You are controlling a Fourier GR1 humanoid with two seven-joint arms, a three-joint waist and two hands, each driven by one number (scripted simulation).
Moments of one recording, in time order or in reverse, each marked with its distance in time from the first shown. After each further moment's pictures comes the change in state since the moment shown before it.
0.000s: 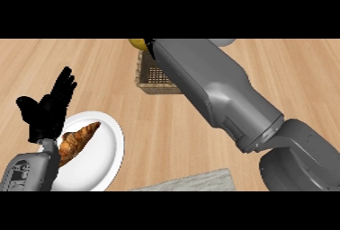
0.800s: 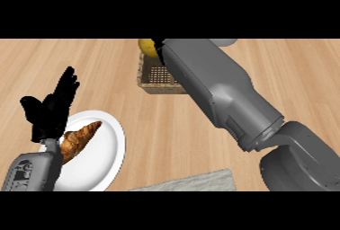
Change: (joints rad) left arm -0.003 -0.012 -0.011 -0.008 -0.012 0.003 0.010; right arm 0.038 0.000 -0.029 0.037 0.033 0.076 -0.029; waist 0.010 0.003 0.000
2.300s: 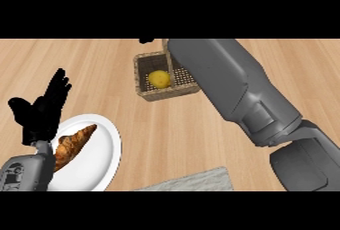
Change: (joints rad) left arm 0.018 0.020 0.039 -0.002 0.015 -0.009 0.002; right arm 0.027 -0.049 -0.370 -0.122 -0.235 -0.268 0.142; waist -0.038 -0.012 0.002
